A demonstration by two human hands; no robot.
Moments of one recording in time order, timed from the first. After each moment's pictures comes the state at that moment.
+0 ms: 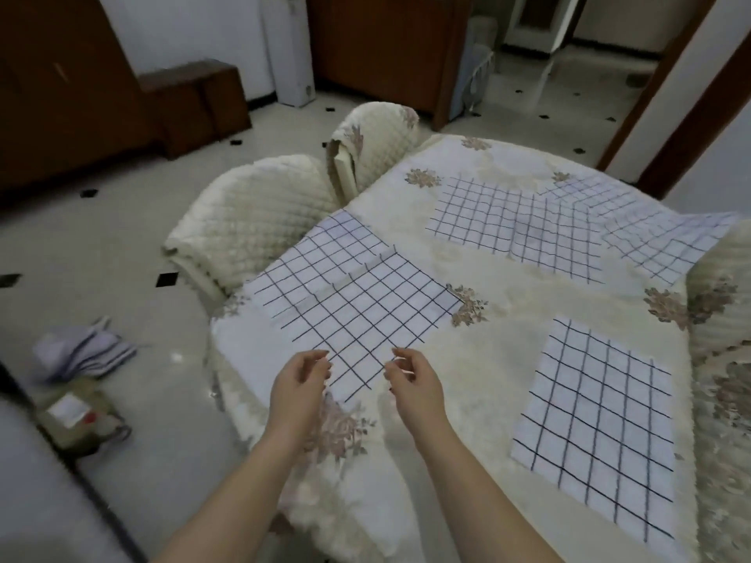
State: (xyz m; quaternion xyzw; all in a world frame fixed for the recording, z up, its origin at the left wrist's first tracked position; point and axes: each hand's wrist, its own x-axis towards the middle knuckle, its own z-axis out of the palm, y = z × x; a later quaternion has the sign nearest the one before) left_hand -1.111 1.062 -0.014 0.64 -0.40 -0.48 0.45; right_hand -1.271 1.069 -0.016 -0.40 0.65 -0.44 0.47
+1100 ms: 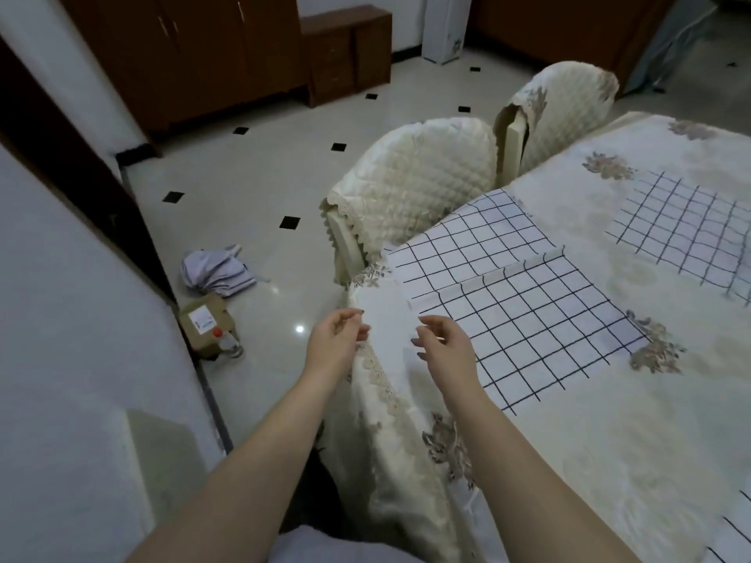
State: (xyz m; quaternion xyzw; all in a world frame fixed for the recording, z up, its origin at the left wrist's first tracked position) left_hand -0.955 1.012 -0.041 0.69 -0.27 -0.45 0.50; right_hand -1.111 0.983 -0.050 -0.48 0.61 -0.36 0.53
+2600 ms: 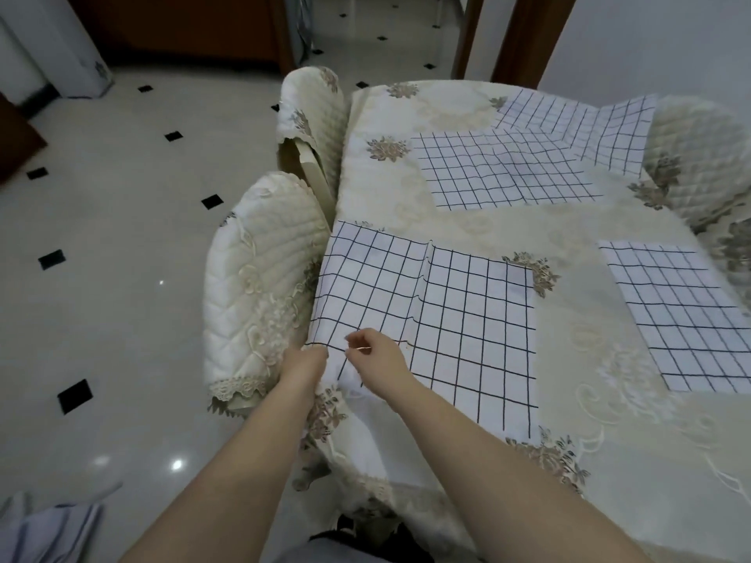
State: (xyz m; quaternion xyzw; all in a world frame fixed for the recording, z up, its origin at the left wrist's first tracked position) left_hand -0.923 0.747 -0.053 0.71 -0.40 -0.57 0.13; right_hand -1.016 0.822 -0.040 -0.33 0.77 -0.37 0.40
